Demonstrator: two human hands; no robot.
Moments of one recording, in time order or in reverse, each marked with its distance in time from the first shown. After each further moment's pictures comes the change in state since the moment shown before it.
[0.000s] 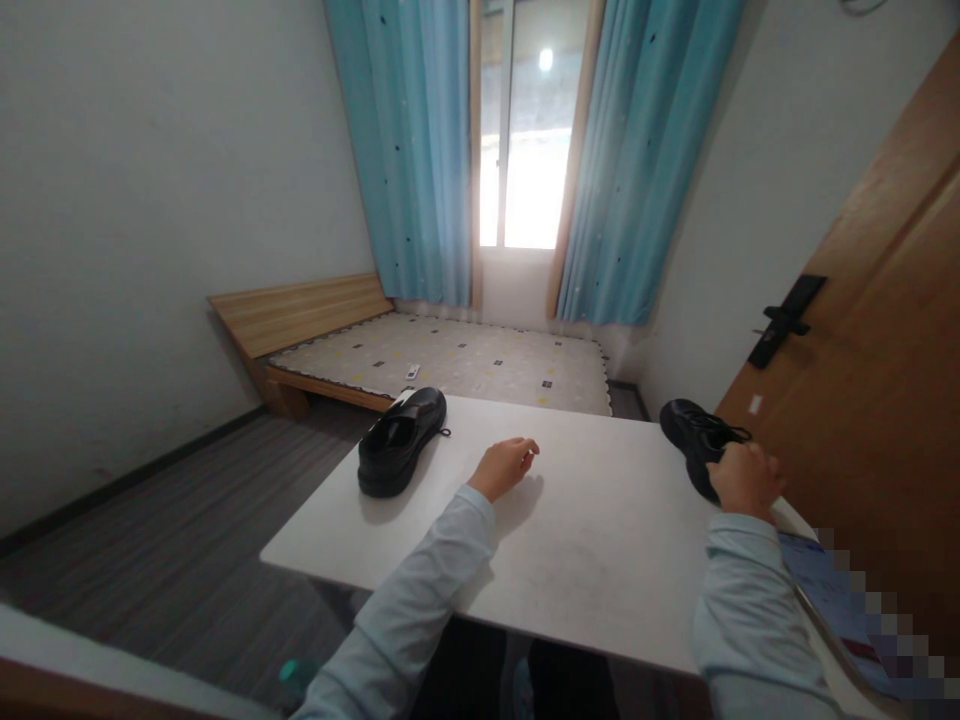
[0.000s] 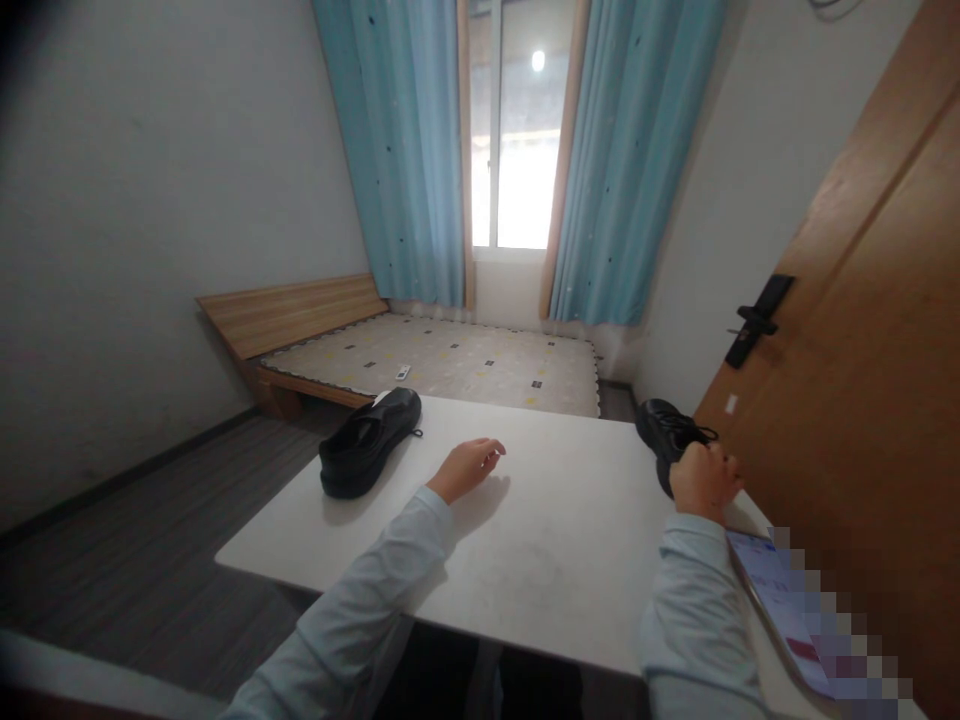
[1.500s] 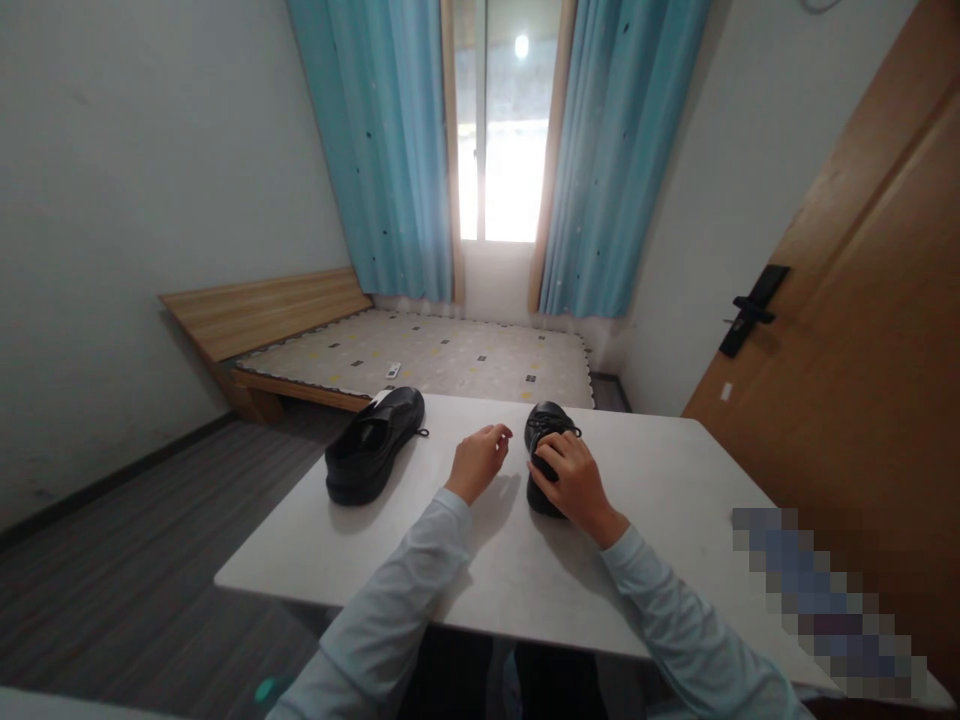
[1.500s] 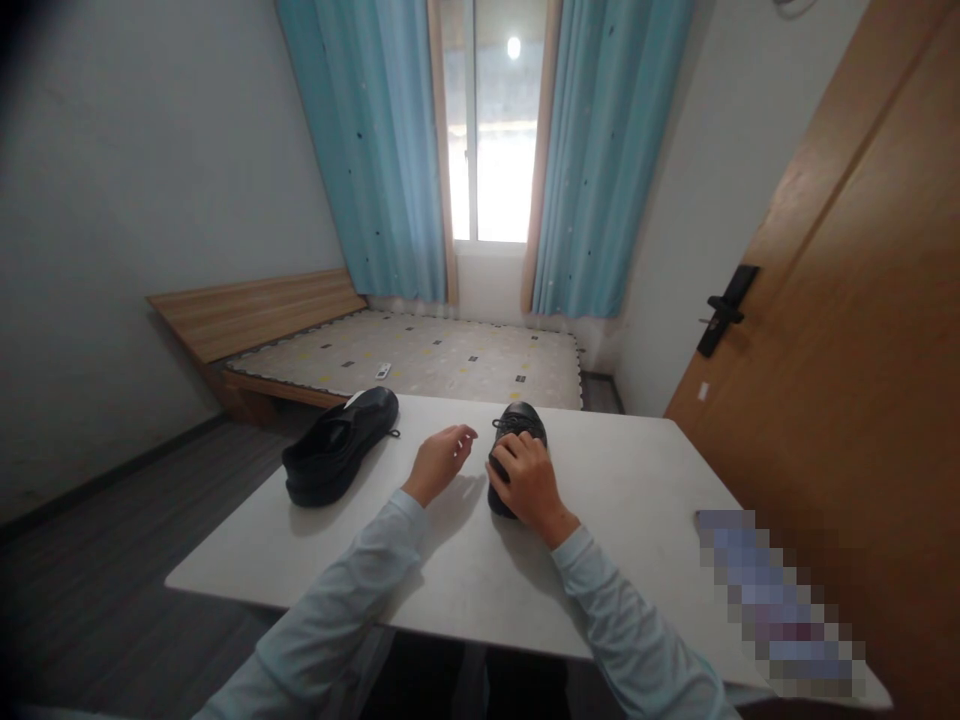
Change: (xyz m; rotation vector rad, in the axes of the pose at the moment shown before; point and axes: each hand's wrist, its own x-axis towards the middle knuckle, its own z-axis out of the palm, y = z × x) left_hand 0.003 0.007 -0.004 0.043 0.217 -0.091; right_hand -0.089 -0.186 -0.061 0.530 0.044 -0.825
